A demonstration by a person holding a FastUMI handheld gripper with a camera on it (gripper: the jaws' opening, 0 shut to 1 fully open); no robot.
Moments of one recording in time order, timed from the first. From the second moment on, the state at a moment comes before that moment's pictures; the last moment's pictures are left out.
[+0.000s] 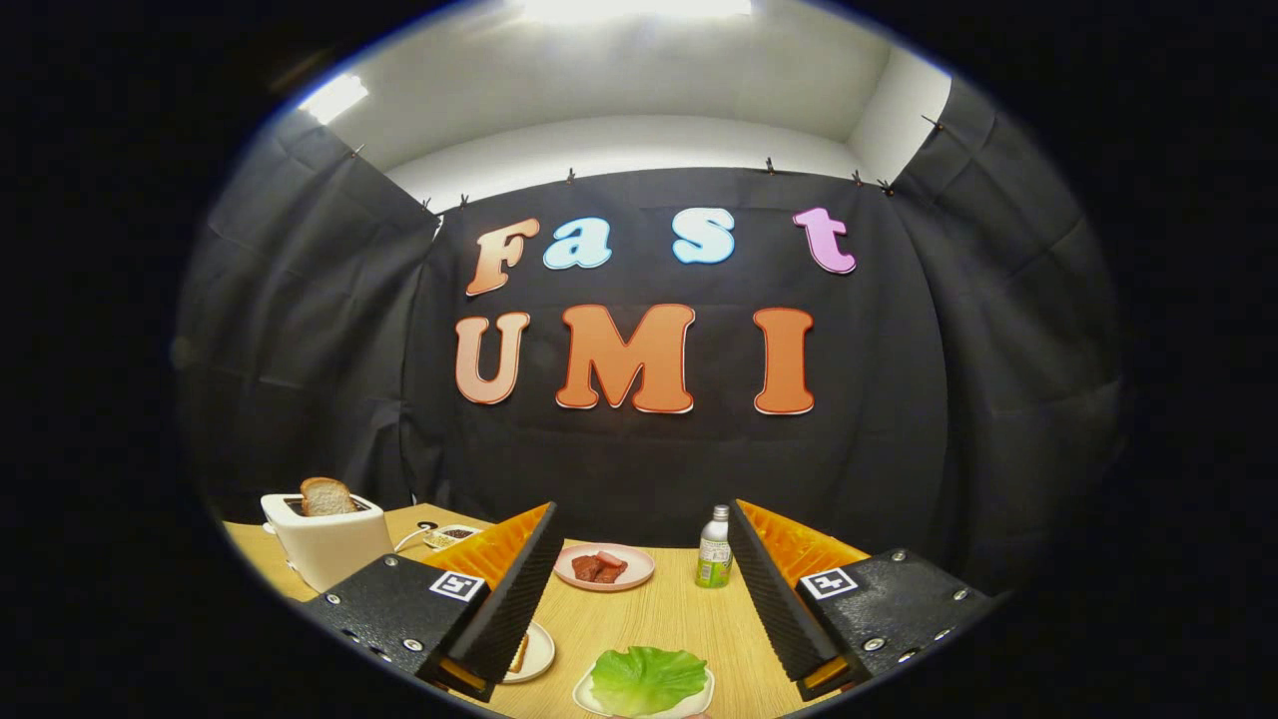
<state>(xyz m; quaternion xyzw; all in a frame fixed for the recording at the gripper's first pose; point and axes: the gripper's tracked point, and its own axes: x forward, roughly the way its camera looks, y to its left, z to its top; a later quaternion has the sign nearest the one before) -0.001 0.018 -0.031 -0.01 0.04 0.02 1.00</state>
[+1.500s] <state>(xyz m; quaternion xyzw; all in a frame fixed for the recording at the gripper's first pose) 0.003 0.019 -0.241 0.04 0.43 0.03 0.90</state>
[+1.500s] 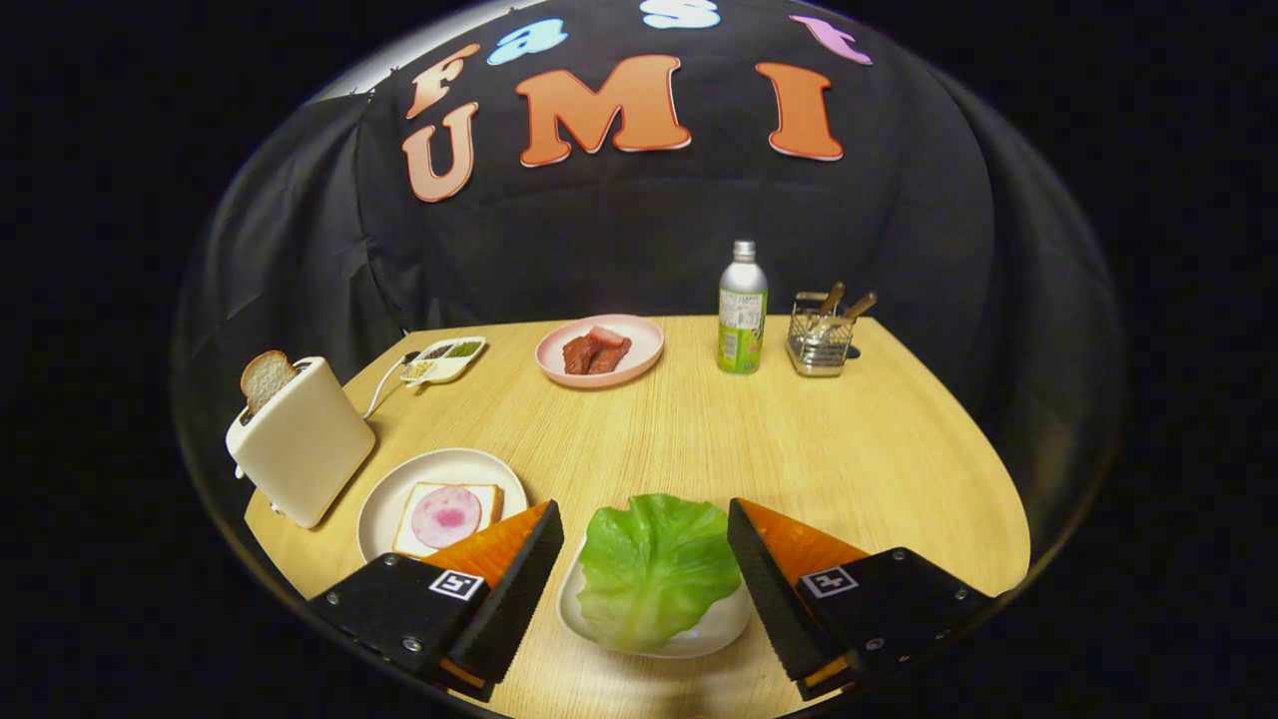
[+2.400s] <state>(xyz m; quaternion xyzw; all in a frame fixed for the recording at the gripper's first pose) -0.018 0.021 -0.309 0.00 0.63 0.01 0.78</state>
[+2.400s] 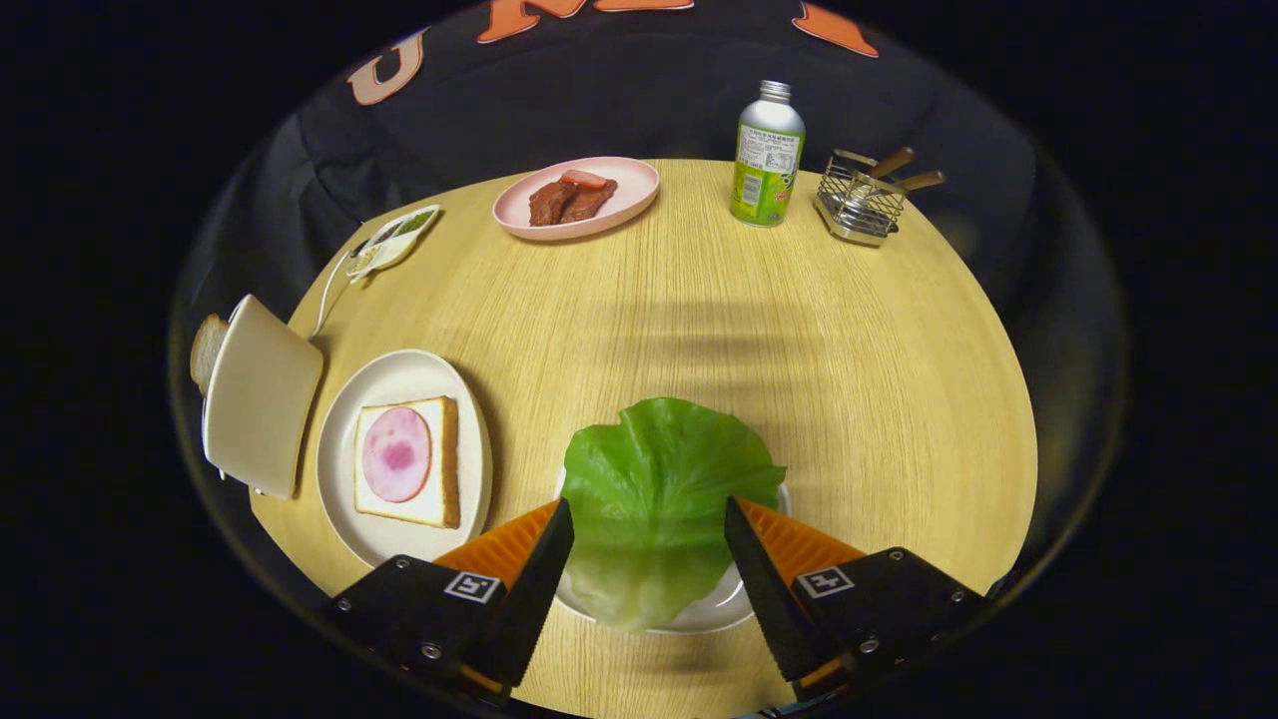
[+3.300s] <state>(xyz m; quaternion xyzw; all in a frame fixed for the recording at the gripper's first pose) -0.010 0.020 -0.321 0.06 0.62 -0.02 0.78</state>
